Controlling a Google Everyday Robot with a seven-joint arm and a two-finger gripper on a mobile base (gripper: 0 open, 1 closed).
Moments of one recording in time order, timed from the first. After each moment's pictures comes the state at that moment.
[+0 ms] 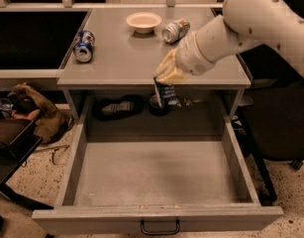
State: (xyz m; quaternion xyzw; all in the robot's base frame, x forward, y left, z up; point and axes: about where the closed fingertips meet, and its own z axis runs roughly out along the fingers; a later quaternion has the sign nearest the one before) arm 0.611 -0.045 0.877 -0.71 0.60 0.10 0.36
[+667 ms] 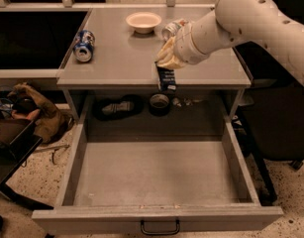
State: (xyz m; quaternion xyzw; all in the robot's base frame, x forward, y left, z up) arm 0.672 -0.043 0.889 -0.70 0.59 0.01 0.40
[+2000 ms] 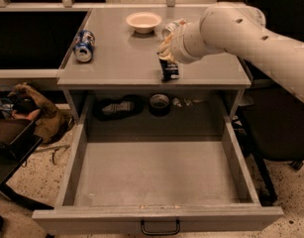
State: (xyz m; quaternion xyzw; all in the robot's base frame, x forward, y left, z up) arm 0.722 -0.053 0.890 -0.64 0.62 -0.10 0.45
